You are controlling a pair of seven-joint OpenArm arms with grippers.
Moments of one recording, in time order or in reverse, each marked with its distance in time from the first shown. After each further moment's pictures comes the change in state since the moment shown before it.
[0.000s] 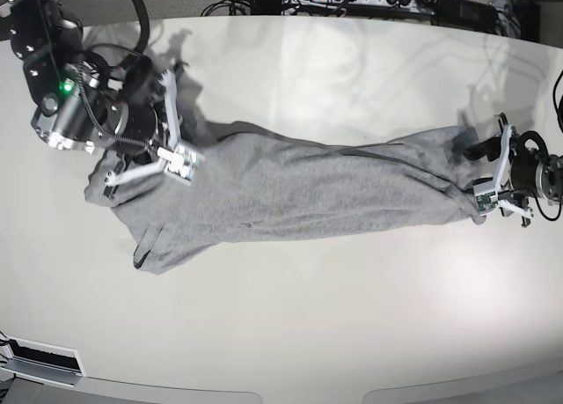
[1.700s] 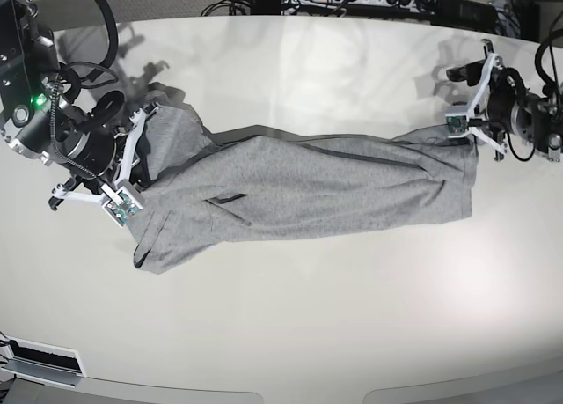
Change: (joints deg) left arm 14.1 -3.0 -0.1 17.5 -5.3 0.4 13.2; right arm 0.1 3.4 5.6 -2.6 -0.5 -13.6 10.7
